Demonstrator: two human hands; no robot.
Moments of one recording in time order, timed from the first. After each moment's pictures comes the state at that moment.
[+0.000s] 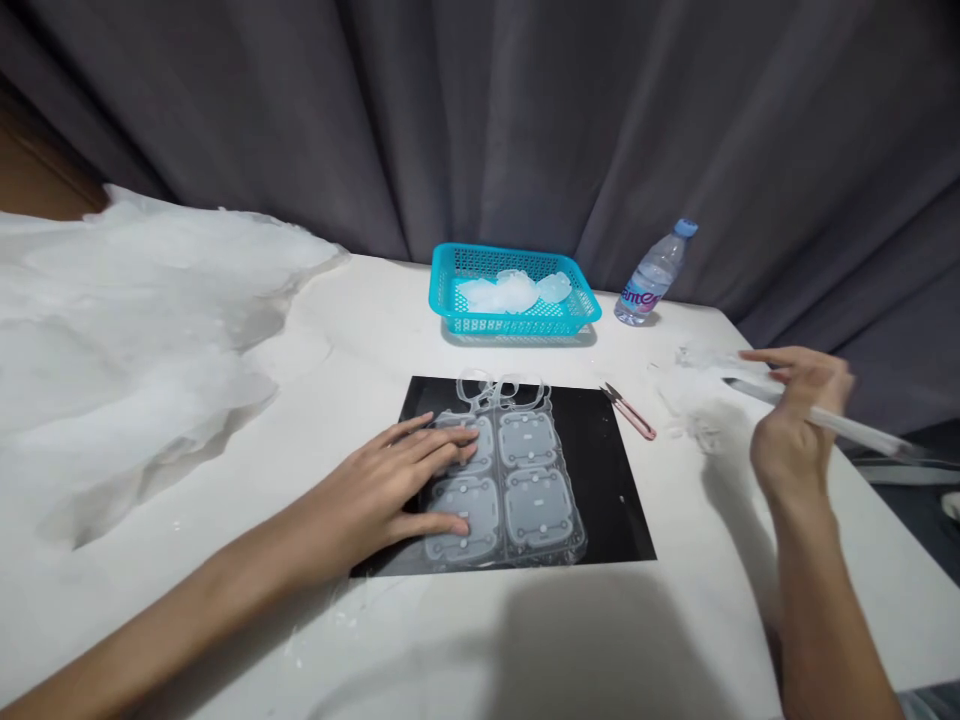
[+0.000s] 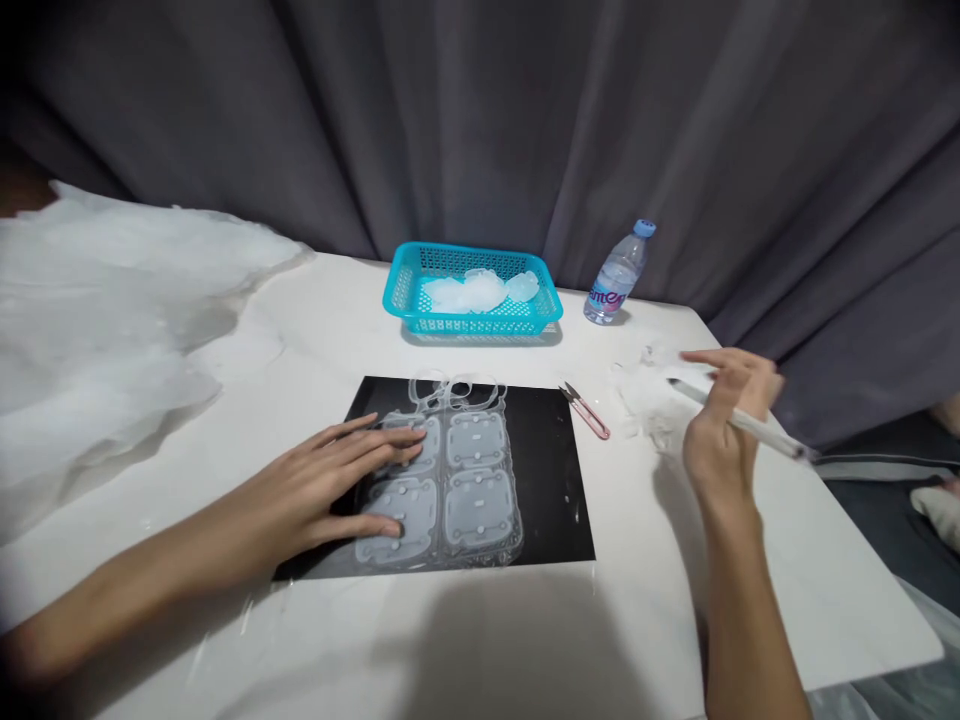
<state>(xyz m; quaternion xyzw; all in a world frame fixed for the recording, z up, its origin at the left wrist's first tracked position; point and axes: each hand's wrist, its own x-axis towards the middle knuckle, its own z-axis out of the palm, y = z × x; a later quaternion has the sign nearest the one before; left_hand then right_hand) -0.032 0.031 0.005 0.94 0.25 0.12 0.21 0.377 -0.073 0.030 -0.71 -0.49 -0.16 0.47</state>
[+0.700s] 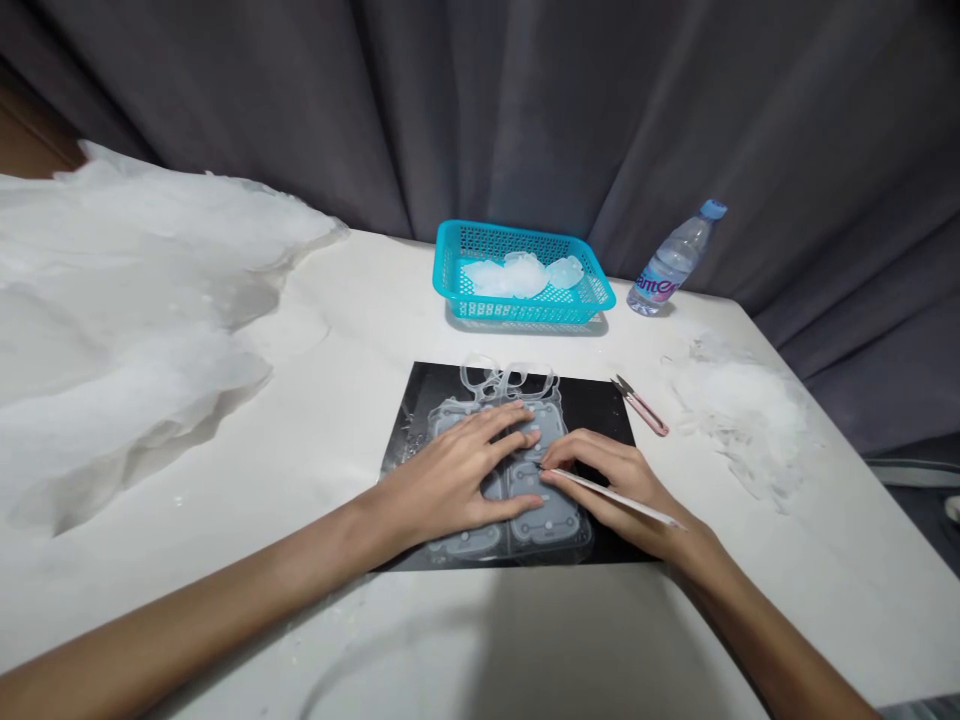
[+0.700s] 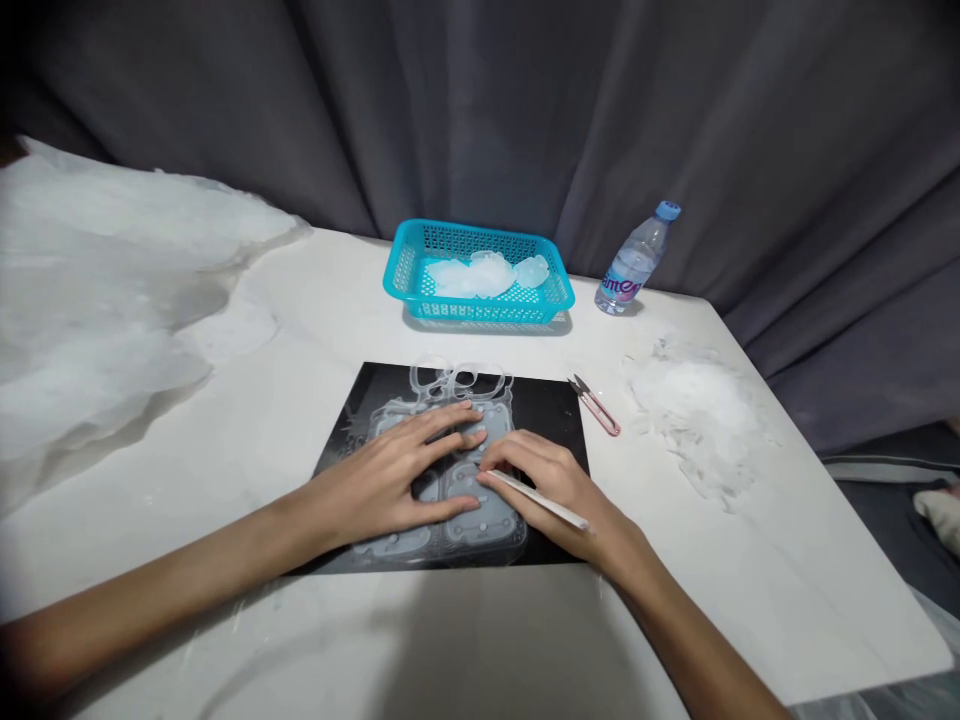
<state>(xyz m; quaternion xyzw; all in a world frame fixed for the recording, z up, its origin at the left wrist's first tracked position) 0.026 0.023 -0.028 0.93 0.22 0.18 0.25 0.261 -0.067 -0.009 -0.47 -0.75 0.29 0.36</state>
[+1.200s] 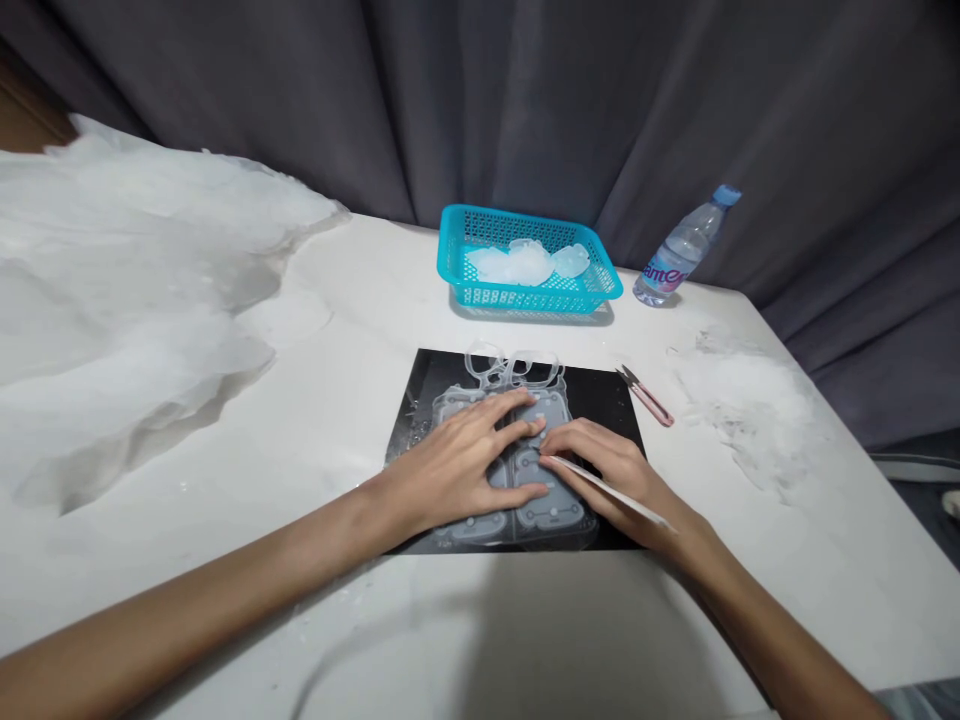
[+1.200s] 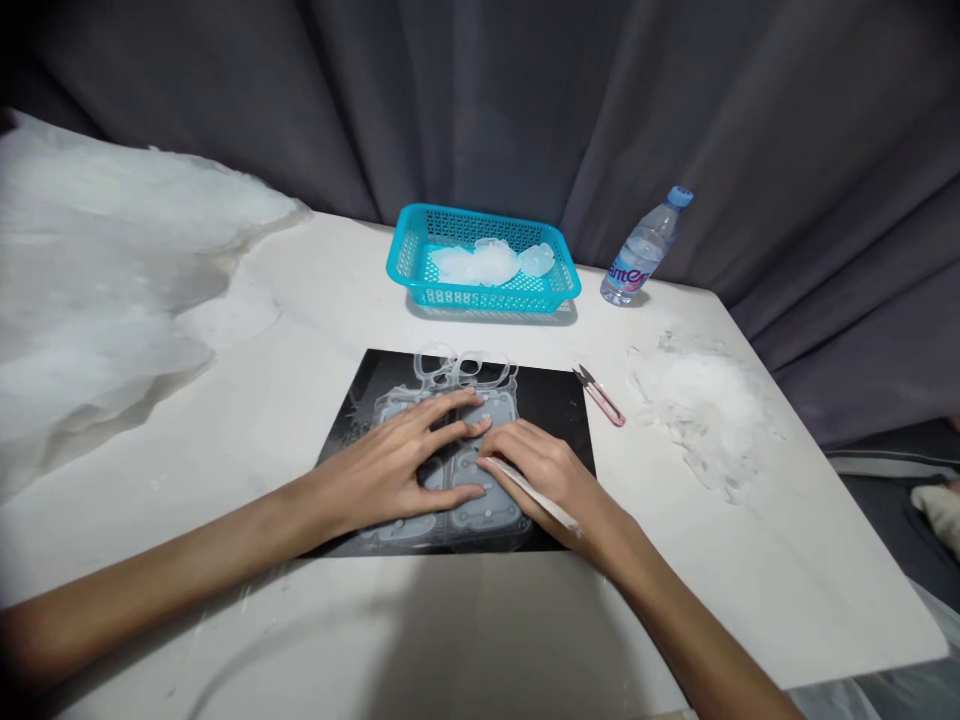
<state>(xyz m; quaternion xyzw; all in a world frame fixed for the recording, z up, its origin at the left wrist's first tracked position) 0.029 0.020 -0.026 0.91 0.23 0.19 0.28 0.256 -0.065 -0.004 -0.45 -0.80 0.21 0.33</state>
